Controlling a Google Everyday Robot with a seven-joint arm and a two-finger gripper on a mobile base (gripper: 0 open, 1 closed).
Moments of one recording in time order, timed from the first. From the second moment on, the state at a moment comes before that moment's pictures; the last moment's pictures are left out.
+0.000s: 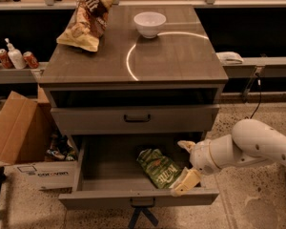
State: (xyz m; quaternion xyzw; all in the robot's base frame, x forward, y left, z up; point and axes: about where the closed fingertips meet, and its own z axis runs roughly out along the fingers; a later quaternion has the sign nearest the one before) arm 0.455 -0.114 0.609 -0.54 0.75 0.26 0.28
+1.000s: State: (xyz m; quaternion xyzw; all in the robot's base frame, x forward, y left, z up) arm 0.475 -0.101 0.549 -0.52 0.75 0.30 0.28
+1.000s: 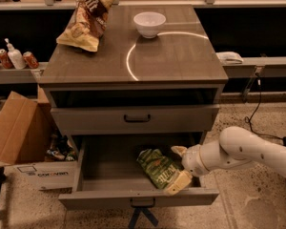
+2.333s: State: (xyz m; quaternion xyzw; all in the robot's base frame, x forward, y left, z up) arm 0.556 -0.084 0.458 -0.48 0.77 0.27 0.32
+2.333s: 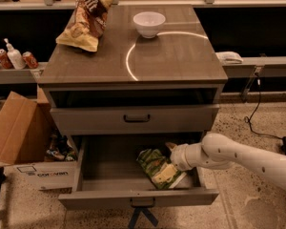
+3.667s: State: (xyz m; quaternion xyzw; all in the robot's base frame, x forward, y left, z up) arm 0.598 -0.075 0.389 -0.43 0.80 0.25 0.33
